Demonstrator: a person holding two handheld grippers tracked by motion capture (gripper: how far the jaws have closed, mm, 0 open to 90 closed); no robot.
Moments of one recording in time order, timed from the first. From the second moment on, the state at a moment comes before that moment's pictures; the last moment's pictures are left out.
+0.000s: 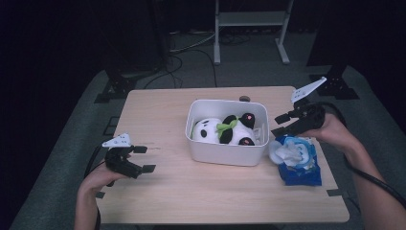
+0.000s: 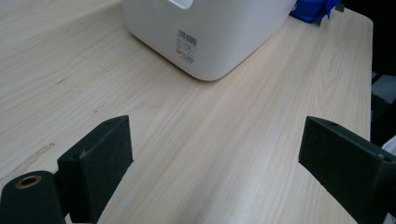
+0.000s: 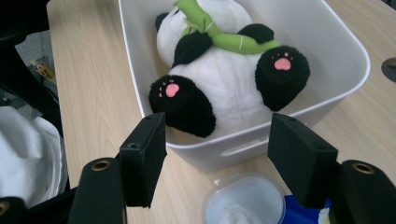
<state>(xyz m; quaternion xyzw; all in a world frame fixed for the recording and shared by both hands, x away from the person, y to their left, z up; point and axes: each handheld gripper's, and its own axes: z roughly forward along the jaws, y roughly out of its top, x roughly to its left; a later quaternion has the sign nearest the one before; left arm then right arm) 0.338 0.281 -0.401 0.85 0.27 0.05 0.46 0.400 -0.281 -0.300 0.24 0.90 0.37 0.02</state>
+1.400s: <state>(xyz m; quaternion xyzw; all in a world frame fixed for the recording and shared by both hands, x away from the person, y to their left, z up) 0.339 0.272 -0.405 0.85 0.26 0.04 0.45 0.355 -0.325 -0.359 0.30 0.87 0.40 0.01</state>
